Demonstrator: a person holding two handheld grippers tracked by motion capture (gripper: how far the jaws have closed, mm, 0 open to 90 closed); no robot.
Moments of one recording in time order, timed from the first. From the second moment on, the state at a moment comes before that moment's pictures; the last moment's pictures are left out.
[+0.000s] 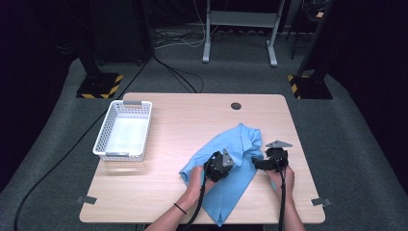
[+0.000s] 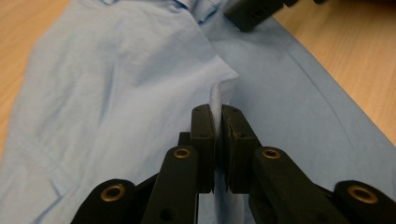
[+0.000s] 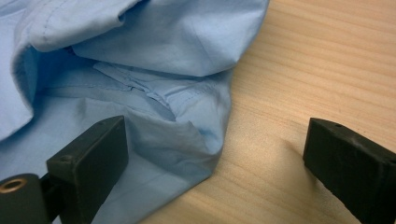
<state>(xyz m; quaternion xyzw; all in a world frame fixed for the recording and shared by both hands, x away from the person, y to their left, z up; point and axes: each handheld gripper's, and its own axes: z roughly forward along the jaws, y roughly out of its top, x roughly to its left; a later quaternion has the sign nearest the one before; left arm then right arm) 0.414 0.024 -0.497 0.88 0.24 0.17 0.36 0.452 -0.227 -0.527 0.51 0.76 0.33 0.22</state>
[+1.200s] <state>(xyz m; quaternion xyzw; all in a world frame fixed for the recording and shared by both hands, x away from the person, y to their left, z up) 0.500 0.114 -0.456 0.81 0.37 0.28 0.37 0.451 -0.227 -0.527 0.51 0.76 0.33 0.22</state>
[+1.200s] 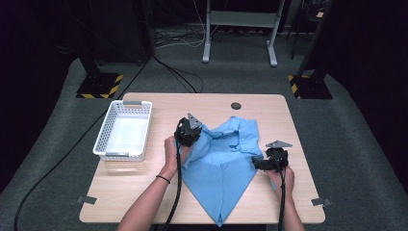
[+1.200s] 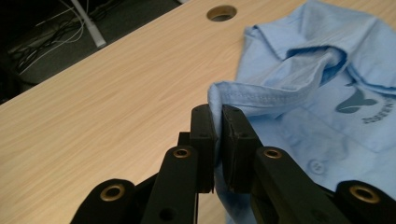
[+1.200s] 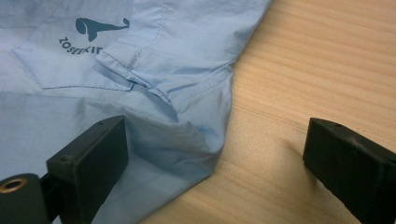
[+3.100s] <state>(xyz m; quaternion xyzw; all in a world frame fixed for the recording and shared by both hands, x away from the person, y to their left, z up) 0.453 0.140 -0.499 0.85 0.40 0.17 0.30 0.451 -0.227 -0.527 0.51 0.76 0.33 0.22</state>
